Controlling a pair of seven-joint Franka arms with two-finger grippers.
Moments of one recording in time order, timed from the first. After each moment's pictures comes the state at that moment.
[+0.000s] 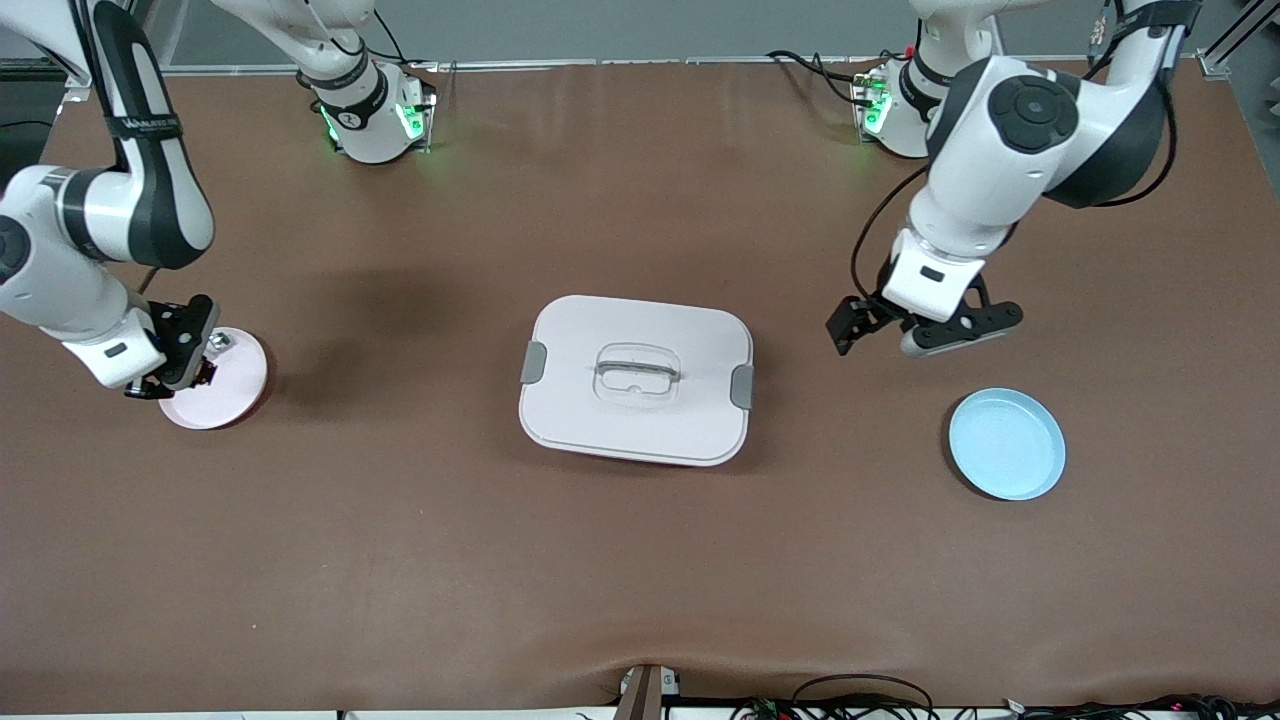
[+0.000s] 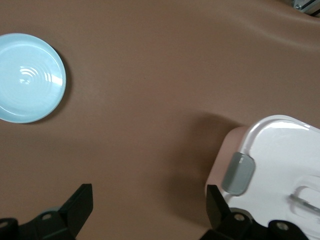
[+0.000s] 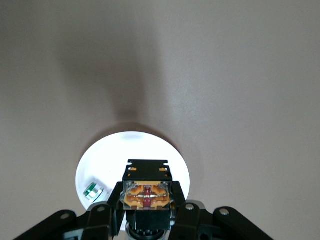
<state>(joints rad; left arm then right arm) 0.21 0.05 -0.60 -1.98 0.04 2.20 -0.67 -0.20 0.15 0.00 -2.18 -0.22 2.39 -1.48</state>
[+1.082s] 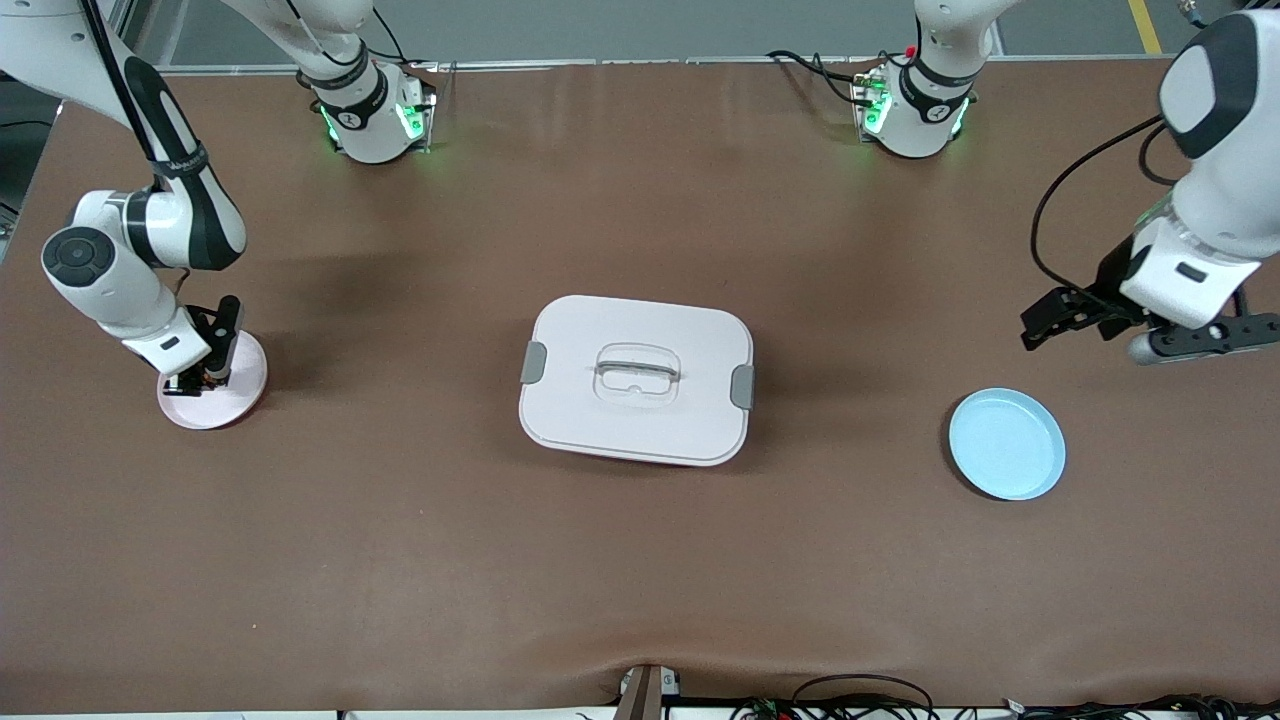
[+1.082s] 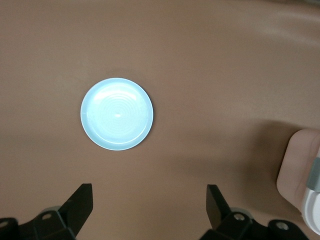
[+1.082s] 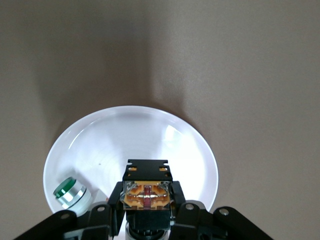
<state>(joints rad) 0.52 0.01 -0.59 -1.79 -0.01 1.91 -0.22 -0.32 0.29 0.00 -2.31 -0.45 2.72 -1.51</state>
